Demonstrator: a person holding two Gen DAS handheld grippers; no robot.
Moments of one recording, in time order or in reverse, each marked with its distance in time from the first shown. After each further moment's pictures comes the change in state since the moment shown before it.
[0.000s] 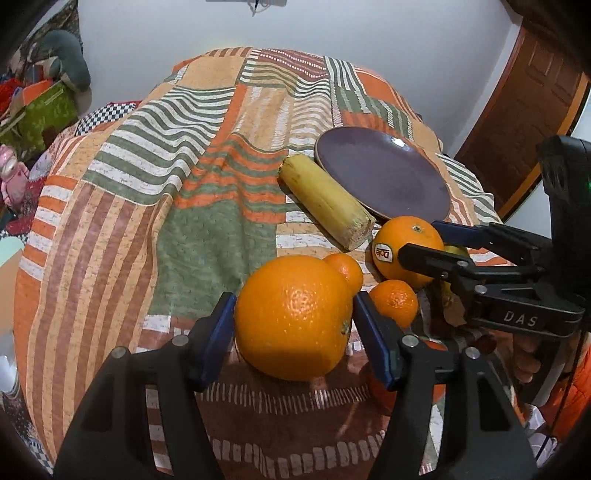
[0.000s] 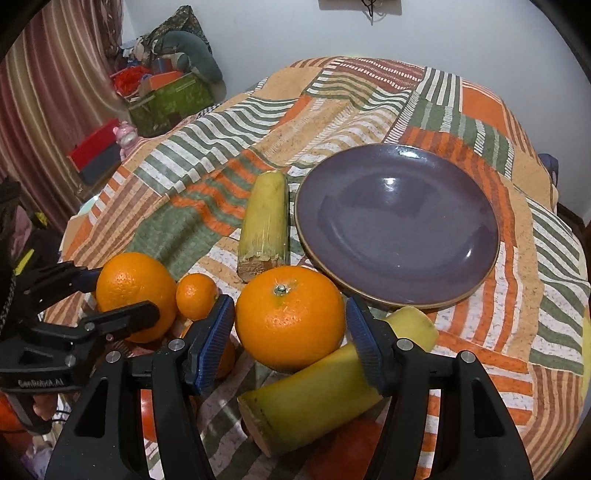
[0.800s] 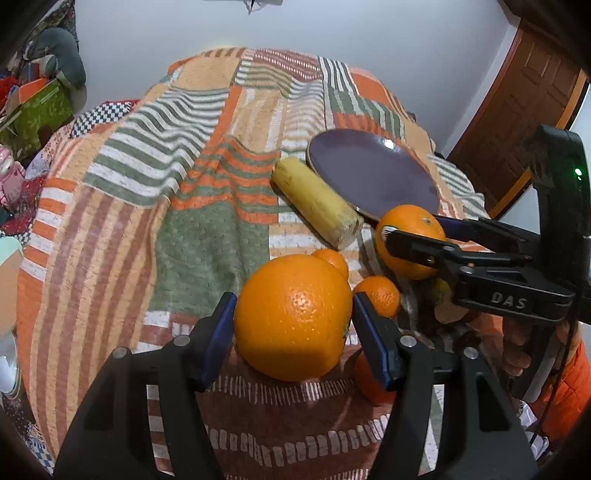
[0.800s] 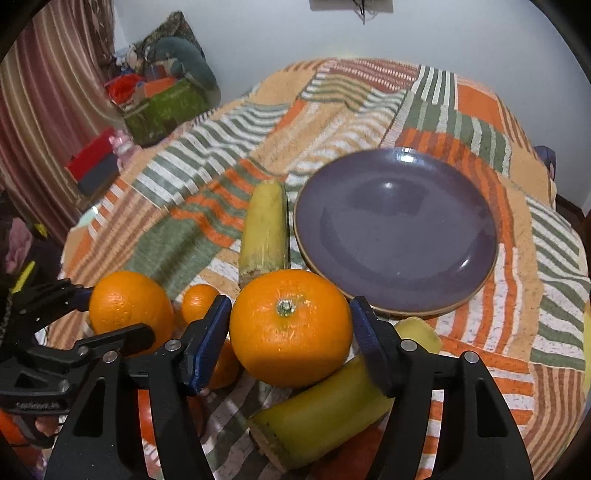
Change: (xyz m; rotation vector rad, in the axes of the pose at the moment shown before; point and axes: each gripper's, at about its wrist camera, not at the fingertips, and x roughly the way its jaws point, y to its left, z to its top) left arm -0.016 -0.001 0.006 -0.005 0.003 -0.026; right arm -0.009 -0.002 0.007 0.038 -0.018 0.009
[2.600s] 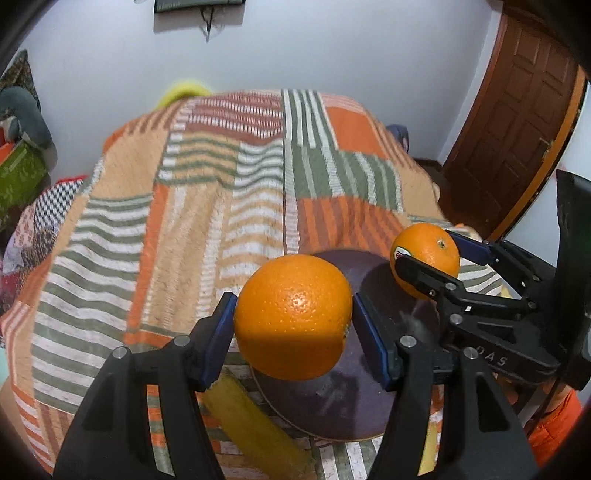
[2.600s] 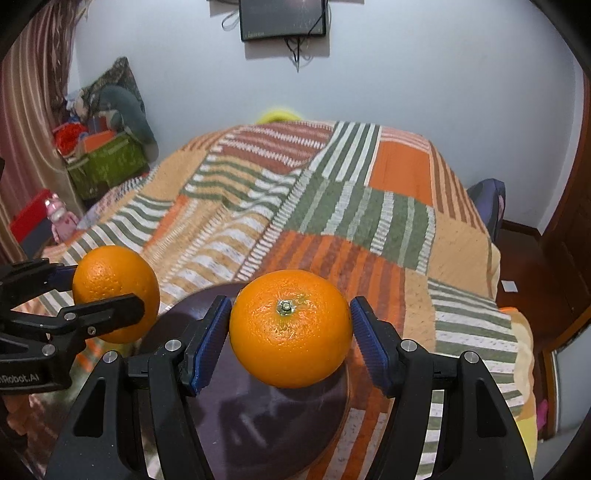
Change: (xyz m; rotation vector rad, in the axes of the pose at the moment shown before) left arm 0.103 -0.068 0.180 0.111 -0.028 0.010; right arm 0.007 -0.110 0.086 0.039 -0.164 -0.211
